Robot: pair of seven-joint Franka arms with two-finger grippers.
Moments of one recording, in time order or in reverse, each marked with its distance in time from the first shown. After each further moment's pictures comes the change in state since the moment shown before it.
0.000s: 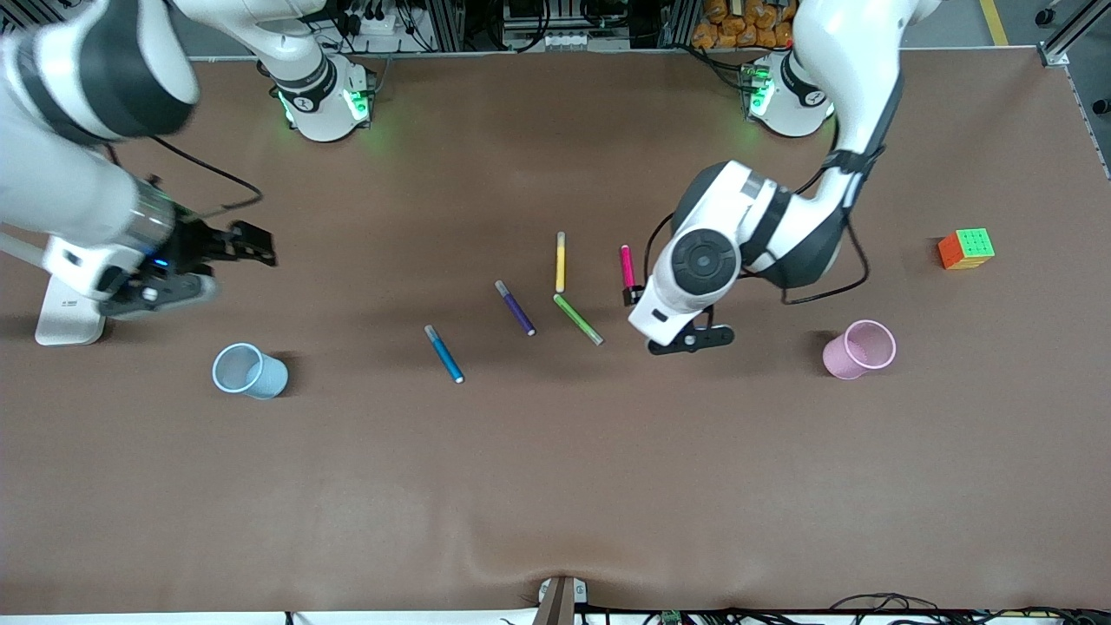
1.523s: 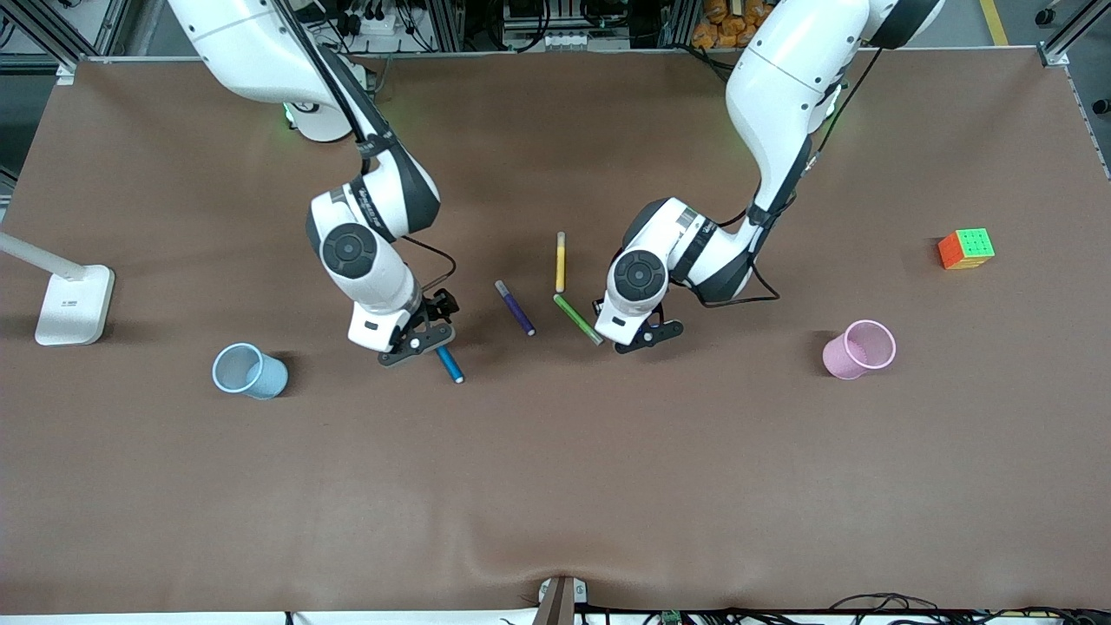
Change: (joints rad) left arm -0.088 0.155 0.003 -0.140 0.000 0.317 -0.247; right arm 0.312 0.379 0.001 -0.197 -0.069 0.696 0.097
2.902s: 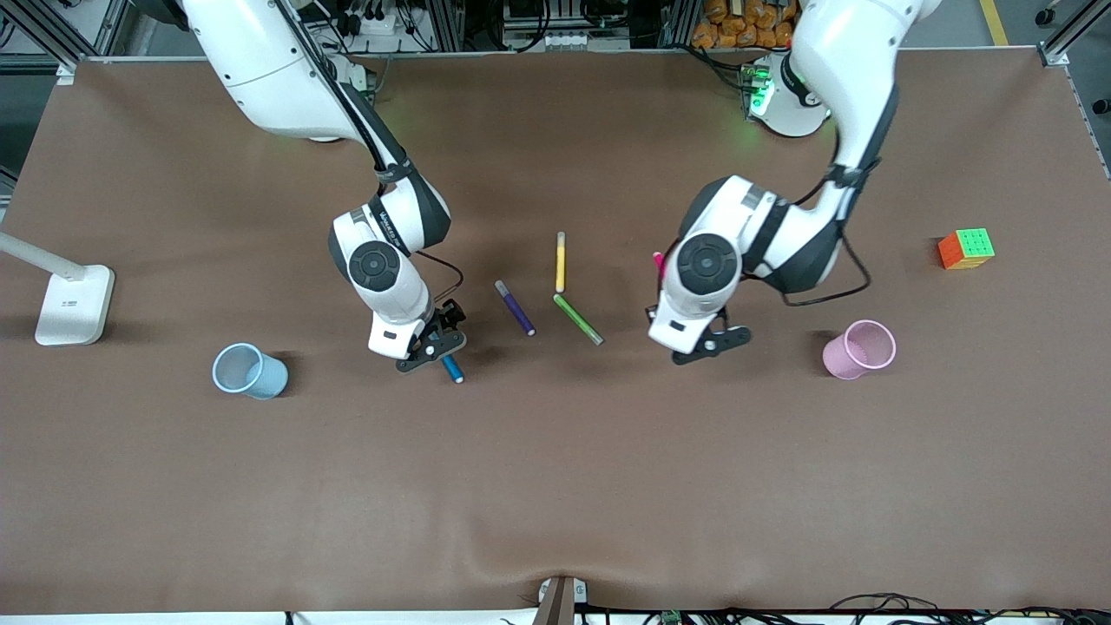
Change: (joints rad) left arm 0.143 -0.221 0.021 -0.005 0.117 -0.179 0.072; right arm 0.007 0.104 -0.003 -0.005 -0.052 0.110 0.000
